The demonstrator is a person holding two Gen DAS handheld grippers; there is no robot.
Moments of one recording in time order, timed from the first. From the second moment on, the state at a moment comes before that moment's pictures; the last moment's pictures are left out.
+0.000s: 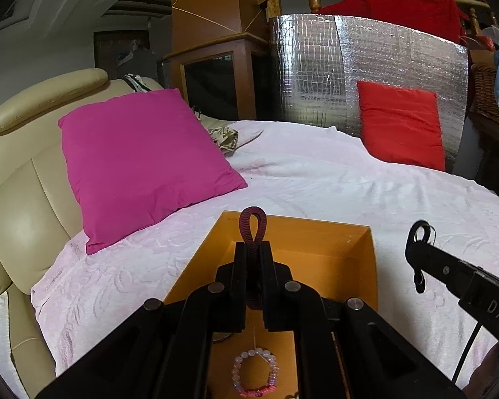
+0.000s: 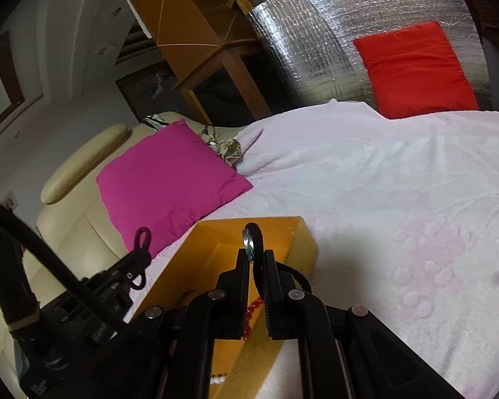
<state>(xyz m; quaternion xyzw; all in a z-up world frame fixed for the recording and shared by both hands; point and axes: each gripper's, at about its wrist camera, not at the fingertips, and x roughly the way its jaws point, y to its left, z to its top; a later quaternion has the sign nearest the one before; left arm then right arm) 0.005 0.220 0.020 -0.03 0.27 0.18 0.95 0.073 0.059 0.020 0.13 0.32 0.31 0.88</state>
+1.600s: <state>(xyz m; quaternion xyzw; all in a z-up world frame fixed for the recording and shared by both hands) 0.054 0.251 -0.031 -0.02 0.36 0.17 0.92 0.150 0.118 -0.035 0.20 0.41 0.36 0.81</state>
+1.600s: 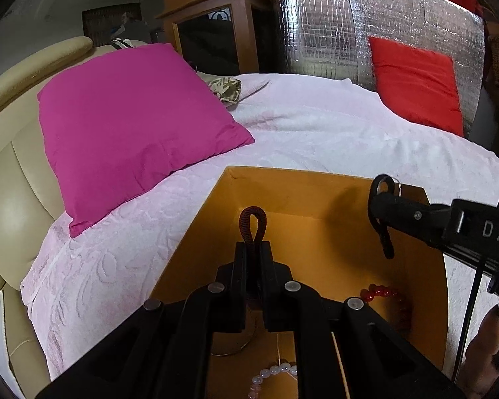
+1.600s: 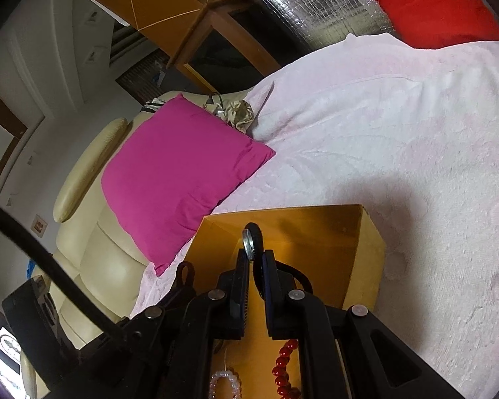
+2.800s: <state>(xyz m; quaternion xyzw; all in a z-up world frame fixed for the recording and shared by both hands) -0.152 0.207 0.098 0.01 0.24 0.26 0.94 -0.065 0.025 0.084 0.04 0.35 0.30 0.89</state>
